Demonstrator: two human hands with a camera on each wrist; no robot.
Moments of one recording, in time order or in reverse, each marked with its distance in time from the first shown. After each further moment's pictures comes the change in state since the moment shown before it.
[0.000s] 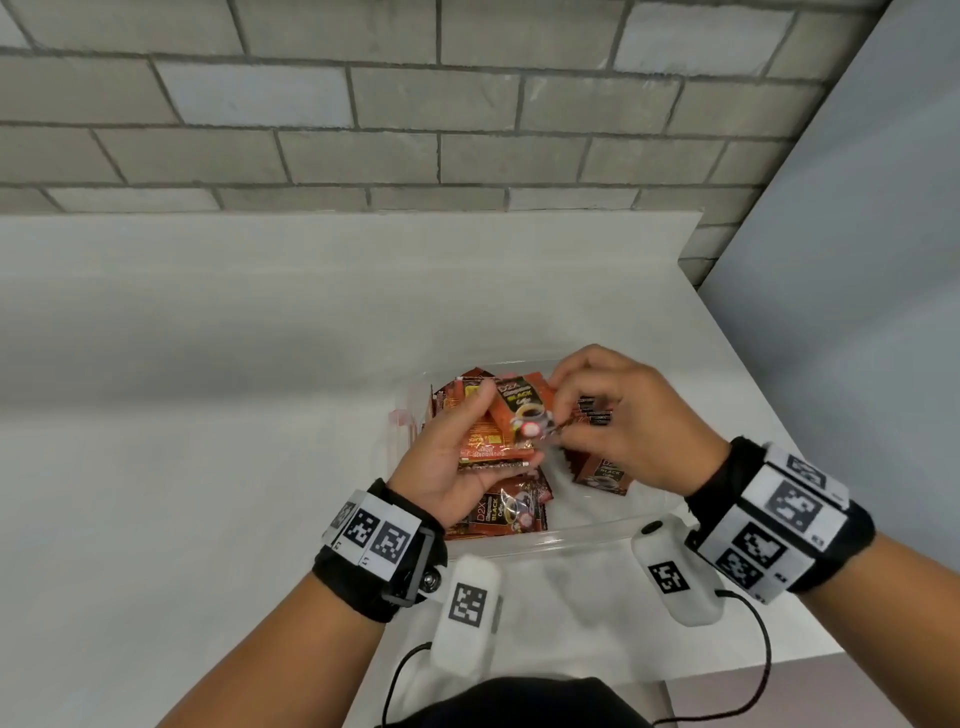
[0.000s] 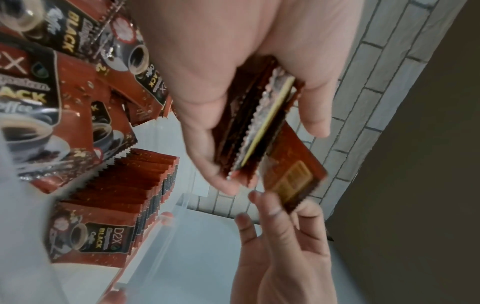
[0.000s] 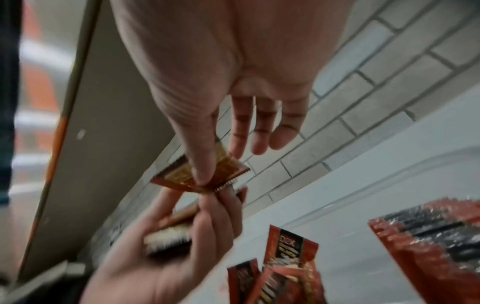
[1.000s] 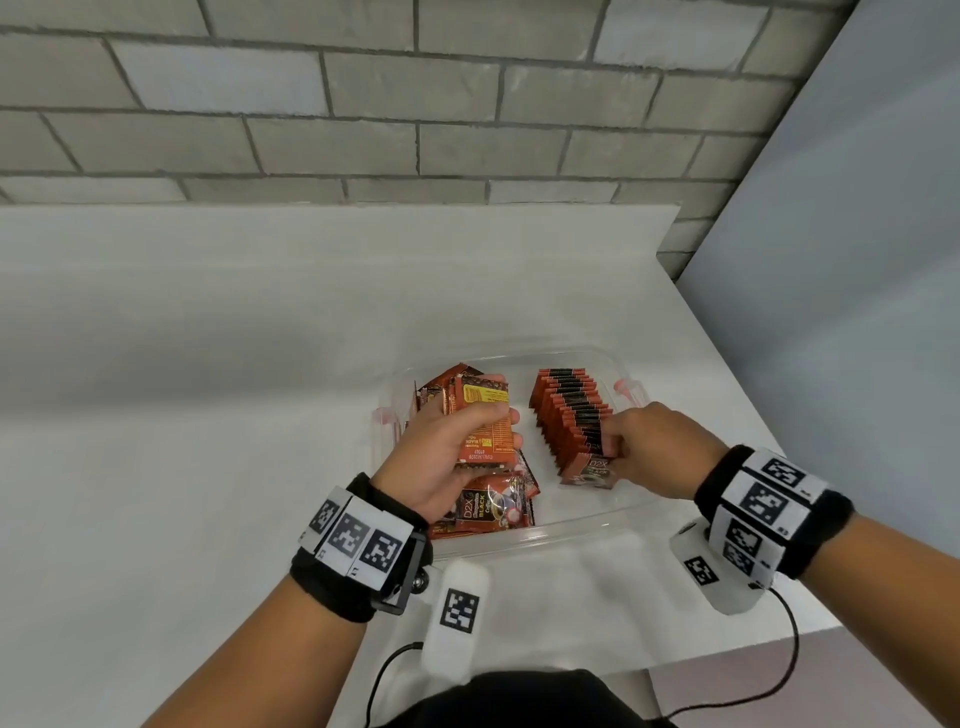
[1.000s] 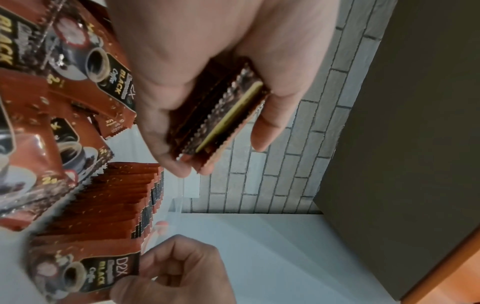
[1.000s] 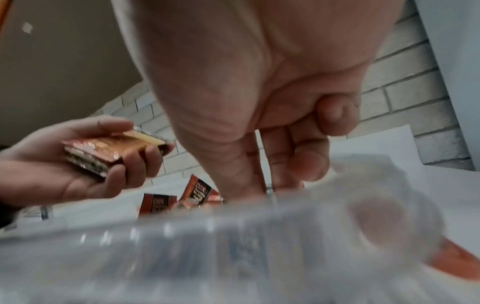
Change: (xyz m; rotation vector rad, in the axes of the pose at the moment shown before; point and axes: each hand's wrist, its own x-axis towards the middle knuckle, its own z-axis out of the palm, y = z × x) left_hand 0.000 0.005 0.007 0.257 0.137 0.004; right_hand -0.021 0.050 -0.009 -0.642 -0.405 0.483
